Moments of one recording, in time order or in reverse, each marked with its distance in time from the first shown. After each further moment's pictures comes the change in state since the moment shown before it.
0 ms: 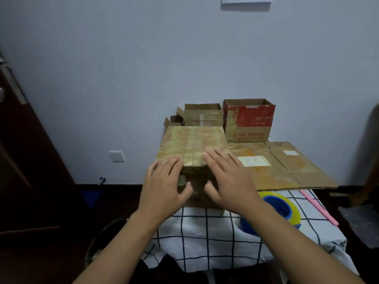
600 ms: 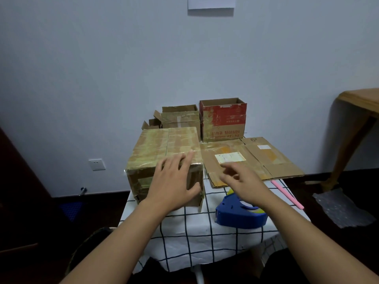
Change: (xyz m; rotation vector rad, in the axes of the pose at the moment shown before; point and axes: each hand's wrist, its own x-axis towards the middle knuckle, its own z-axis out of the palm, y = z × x) left_hand 0.034 0.066 0.019 0.069 -0.206 0.090; right_hand -0.057 0.090 -0.014 0.606 -0.104 0.487
